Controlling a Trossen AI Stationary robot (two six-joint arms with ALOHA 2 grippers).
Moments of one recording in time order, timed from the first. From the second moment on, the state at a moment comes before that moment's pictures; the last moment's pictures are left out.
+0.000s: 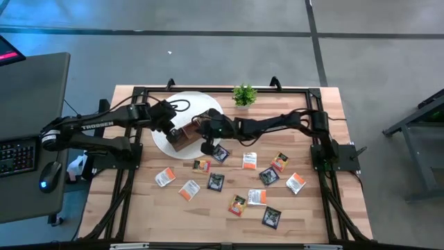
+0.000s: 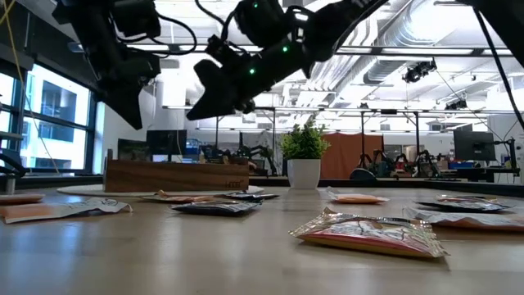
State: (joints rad) left arm 0.36 1.00 0.75 -0.79 -0.16 -0.32; right arm -0.10 2.07 1.43 0.20 0.11 -0.07
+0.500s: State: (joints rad) left arm 0.36 1.01 0.75 -0.76 -0.07 -0.23; right arm 0.02 1.98 1.42 -0.23 0.15 -0.30
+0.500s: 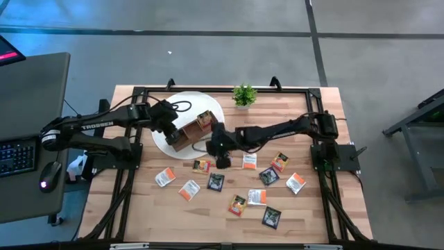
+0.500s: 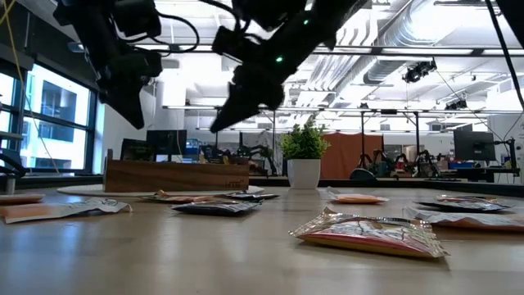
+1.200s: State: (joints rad) left arm 0.10 1.02 0.75 -0.54 -0.05 -0.27; right arm 0.06 2.04 1.43 -0.39 -0.19 -0.15
